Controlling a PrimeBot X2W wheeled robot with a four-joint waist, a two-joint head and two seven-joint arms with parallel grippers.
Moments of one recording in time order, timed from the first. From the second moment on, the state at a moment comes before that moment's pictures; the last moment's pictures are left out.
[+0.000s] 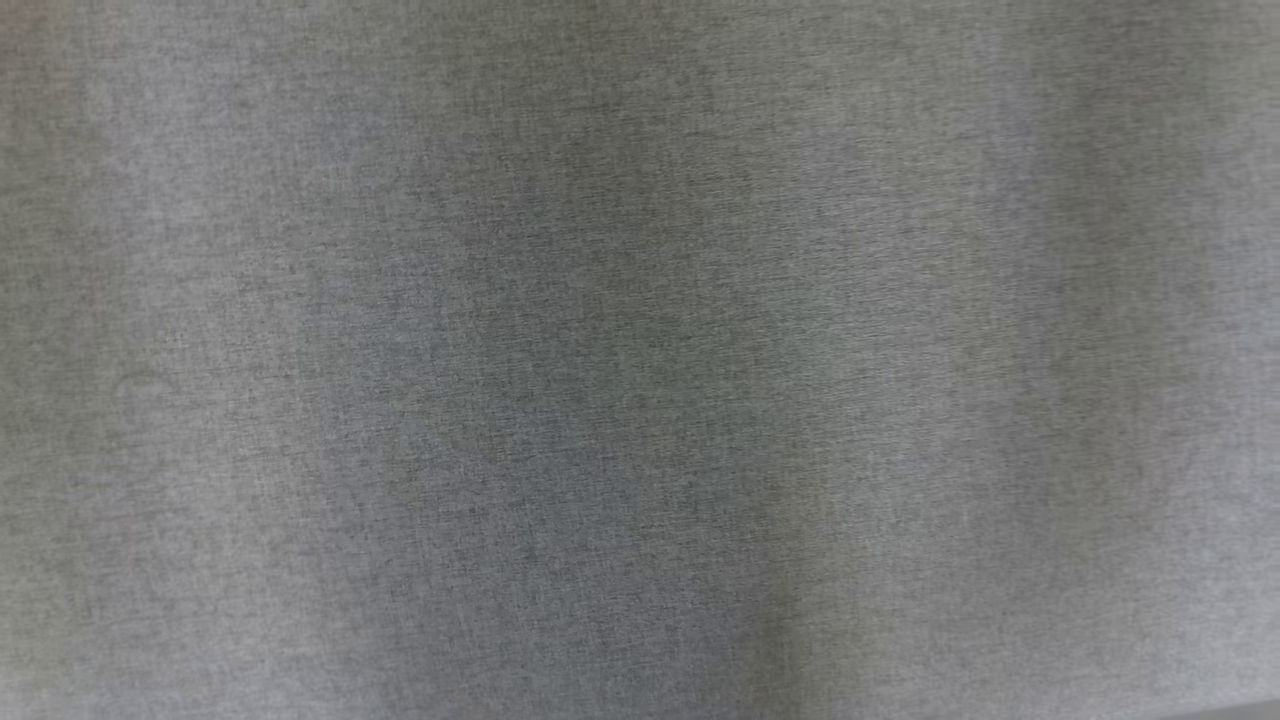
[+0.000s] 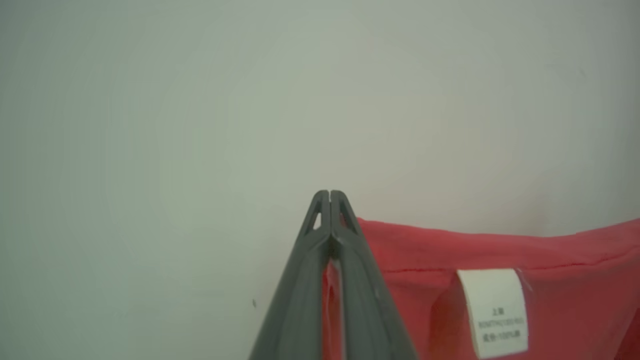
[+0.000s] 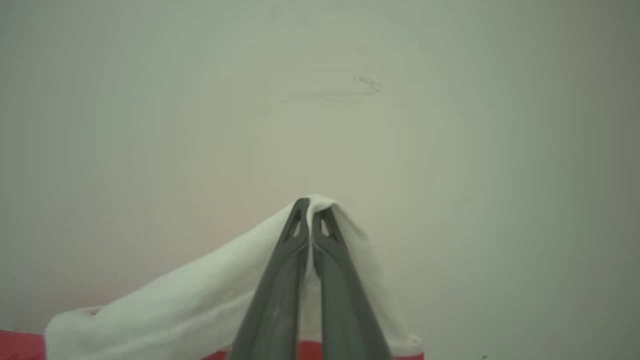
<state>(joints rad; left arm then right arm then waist) -2.17 0.32 -0.61 1.03 -0.76 -0.13 -0.16 -2.20 -0.37 0.37 1.08 0.57 0.13 -0.11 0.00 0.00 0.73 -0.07</state>
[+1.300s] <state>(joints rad) -0.43 0.52 -0.40 0.01 -0.84 0.16 -0.26 -0.45 -0.46 0.28 0.17 0.84 0.13 -0.14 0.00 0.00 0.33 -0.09</state>
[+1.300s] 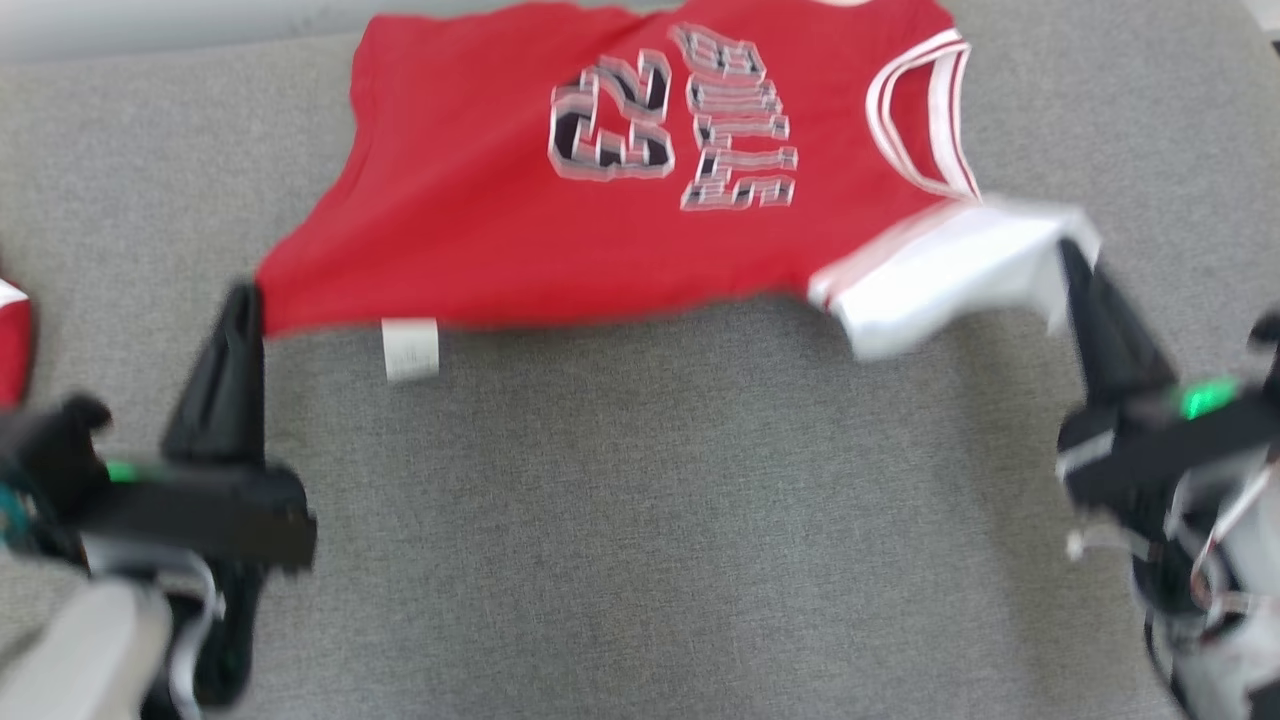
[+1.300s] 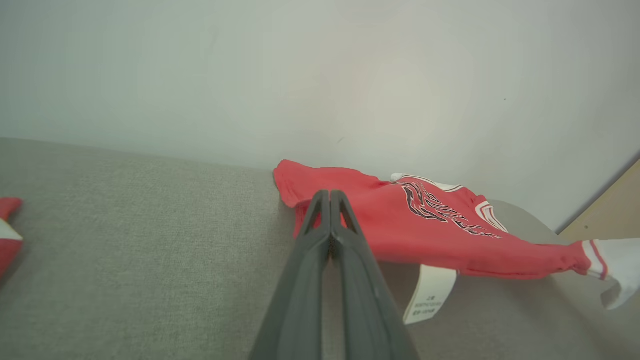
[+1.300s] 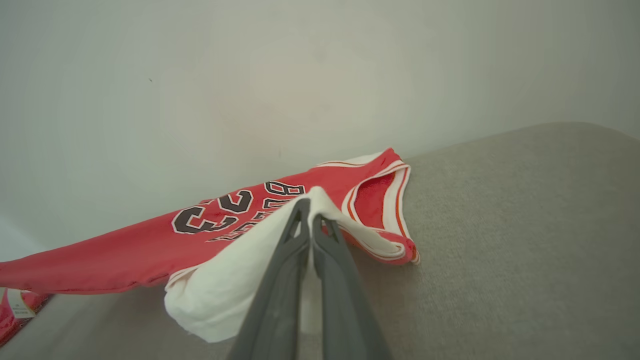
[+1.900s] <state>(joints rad) 0.02 0.30 -0.25 0.00 -0.70 0.11 -0.26 0.12 -0.23 0.00 -0.03 0.67 0.13 0.07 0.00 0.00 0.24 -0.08</state>
